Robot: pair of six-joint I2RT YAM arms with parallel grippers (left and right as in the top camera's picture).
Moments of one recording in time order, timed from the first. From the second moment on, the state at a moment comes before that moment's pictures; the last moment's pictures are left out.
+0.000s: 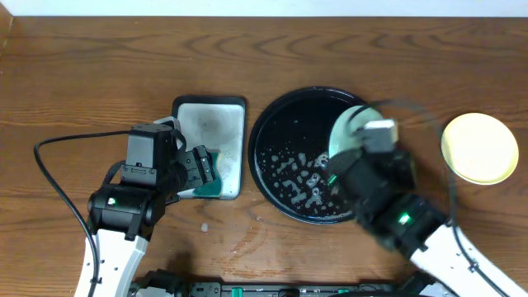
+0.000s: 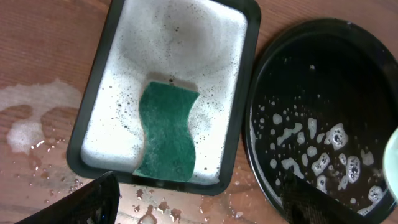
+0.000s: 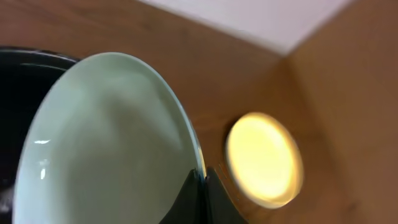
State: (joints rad) left arm -0.17 0.99 0.94 -0.92 0.08 -0.43; right arm 0.70 1.09 0.89 -0.72 0.92 0.32
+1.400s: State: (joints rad) left arm -0.17 0.99 0.94 -0.92 0.08 -0.43; right arm -0.39 1.02 0.93 -0.51 -0.63 0.34
